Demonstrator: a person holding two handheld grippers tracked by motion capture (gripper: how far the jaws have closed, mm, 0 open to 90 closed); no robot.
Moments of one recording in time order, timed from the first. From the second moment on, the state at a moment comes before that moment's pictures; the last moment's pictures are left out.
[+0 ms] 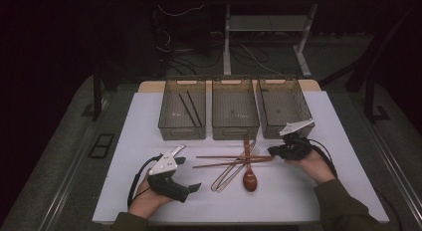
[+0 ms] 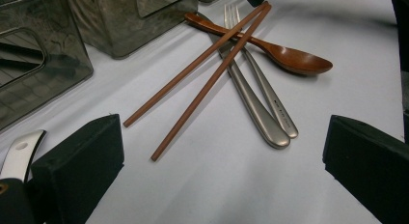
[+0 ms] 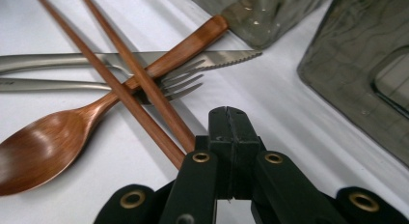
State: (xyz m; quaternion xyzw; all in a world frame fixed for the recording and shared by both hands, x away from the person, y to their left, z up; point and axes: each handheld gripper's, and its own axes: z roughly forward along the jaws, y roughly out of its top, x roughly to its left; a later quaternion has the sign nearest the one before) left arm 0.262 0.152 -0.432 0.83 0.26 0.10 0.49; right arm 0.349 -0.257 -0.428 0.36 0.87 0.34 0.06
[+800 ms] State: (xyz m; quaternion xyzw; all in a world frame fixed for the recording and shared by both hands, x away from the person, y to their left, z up) left arm 0.262 0.150 -0.432 0.83 0.25 0.10 0.49; right arm 0.351 -0.218 -0.421 0.30 0.88 0.36 0.05
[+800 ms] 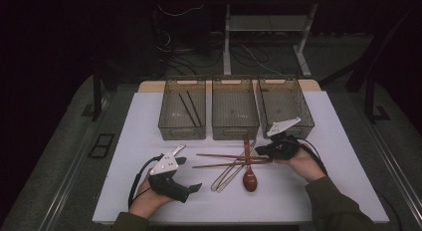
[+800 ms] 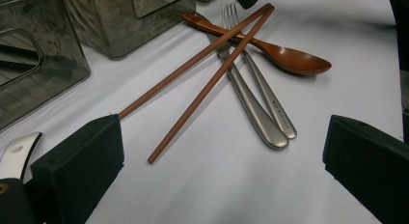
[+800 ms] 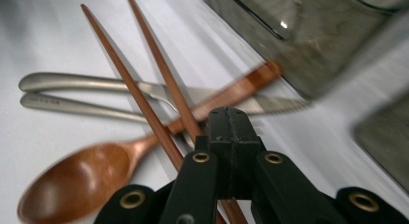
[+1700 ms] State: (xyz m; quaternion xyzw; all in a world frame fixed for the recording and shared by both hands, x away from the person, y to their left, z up) left arm 0.262 0.151 -0.433 0.83 0.25 0.10 0.49; right arm 0.352 -0.186 -0.429 0.28 0.90 0.33 0.04
